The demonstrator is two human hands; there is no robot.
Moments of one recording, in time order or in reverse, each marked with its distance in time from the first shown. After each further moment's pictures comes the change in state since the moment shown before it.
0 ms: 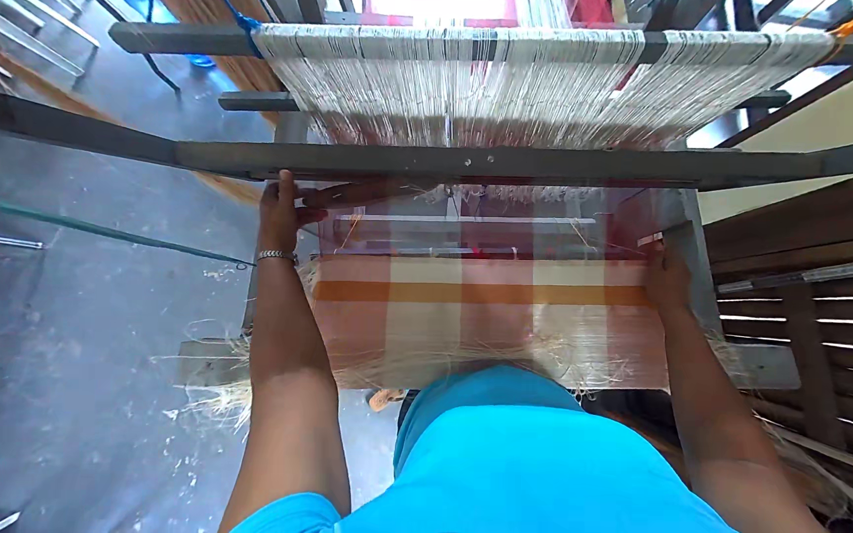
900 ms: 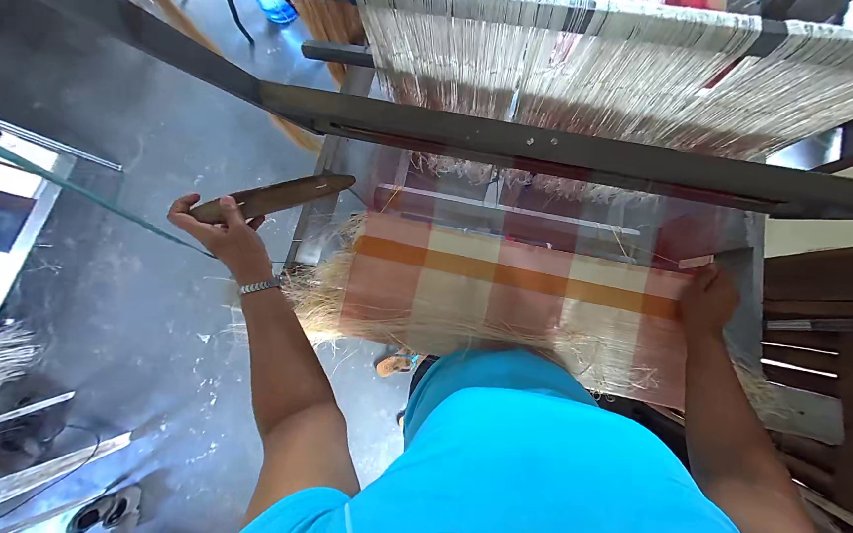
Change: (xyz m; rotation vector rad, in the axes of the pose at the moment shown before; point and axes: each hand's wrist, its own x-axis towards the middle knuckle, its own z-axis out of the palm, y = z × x) left_hand -0.129 -0.015 -0.117 -0.031 0.741 0.318; right_hand -0.018 -0.013 0.010 -0.094 0.122 -0.009
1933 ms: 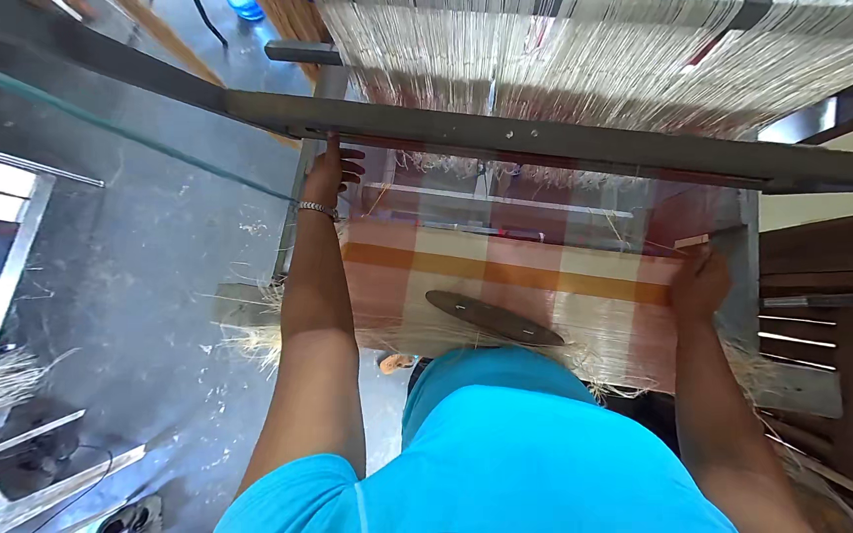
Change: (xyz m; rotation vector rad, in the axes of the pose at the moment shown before) left_hand 0.003 0.004 0.184 0.303 -0.855 -0.439; right_hand 0.001 0.002 0.006 -0.006 0.020 0.022
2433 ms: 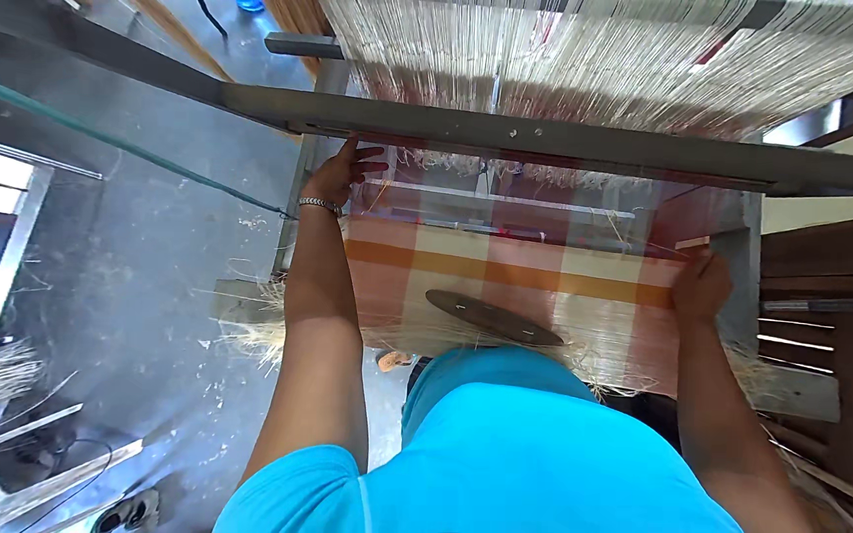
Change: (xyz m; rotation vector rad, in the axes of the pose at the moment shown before) left_hand -0.005 0.005 0.008 -0.036 -0.225 -0.021; right_hand 0.001 -0.002 -0.002 0.007 -0.031 0.014
